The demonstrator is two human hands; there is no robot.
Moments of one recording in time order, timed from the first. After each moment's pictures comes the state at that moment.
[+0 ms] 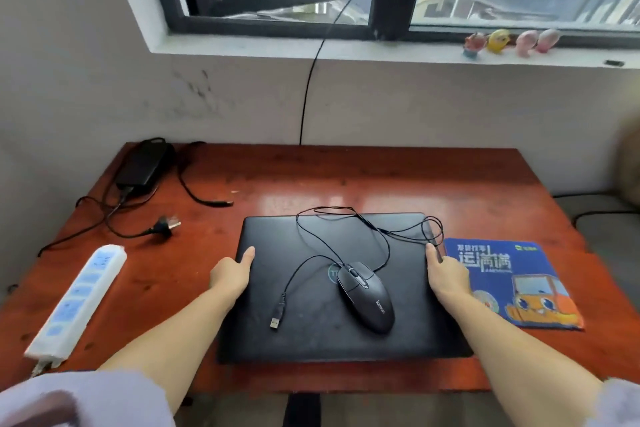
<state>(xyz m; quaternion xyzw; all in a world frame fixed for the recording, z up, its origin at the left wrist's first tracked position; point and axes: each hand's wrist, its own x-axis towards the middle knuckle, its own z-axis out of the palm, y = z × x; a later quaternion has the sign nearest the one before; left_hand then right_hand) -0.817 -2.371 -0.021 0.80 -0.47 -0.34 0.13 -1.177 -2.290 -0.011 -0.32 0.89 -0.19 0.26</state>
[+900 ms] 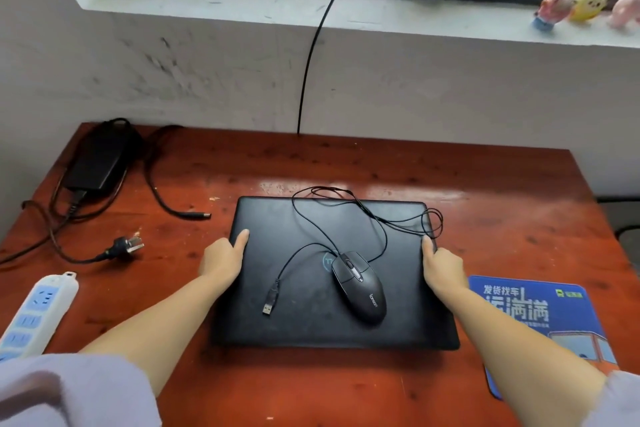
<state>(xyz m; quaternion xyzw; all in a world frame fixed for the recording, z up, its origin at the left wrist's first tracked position) -0.836 -2.492 -0.061 0.79 -0.56 -0.25 0.04 -1.211 -2.414 -0.055 -0.36 0.89 -0.07 0.26</state>
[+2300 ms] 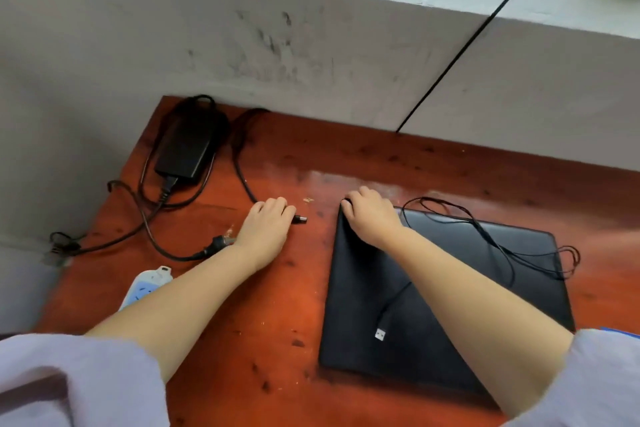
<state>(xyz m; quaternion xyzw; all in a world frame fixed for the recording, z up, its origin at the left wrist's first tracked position) -0.723 -2.561 -0.046 0.53 -0.84 -0.05 -0.06 -0.935 -2.579 -0.028 -0.74 0.64 0.02 0.18</state>
